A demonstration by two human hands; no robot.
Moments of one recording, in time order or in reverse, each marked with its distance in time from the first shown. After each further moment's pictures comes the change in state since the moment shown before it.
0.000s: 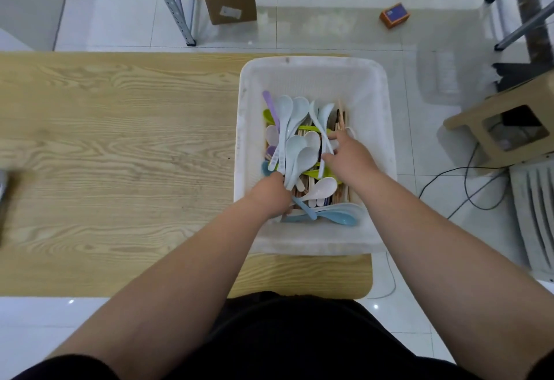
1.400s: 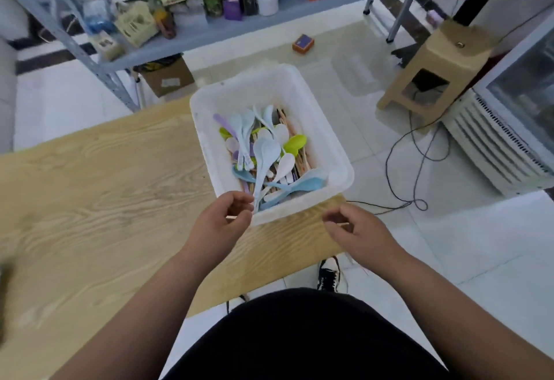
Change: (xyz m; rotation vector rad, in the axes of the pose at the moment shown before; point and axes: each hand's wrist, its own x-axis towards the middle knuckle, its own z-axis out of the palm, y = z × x) left_hand -0.147 -0.073 -0.021 -0.137 0.158 0.536; right_hand -0.281 0.045 0.037 0.469 0.163 -0.011
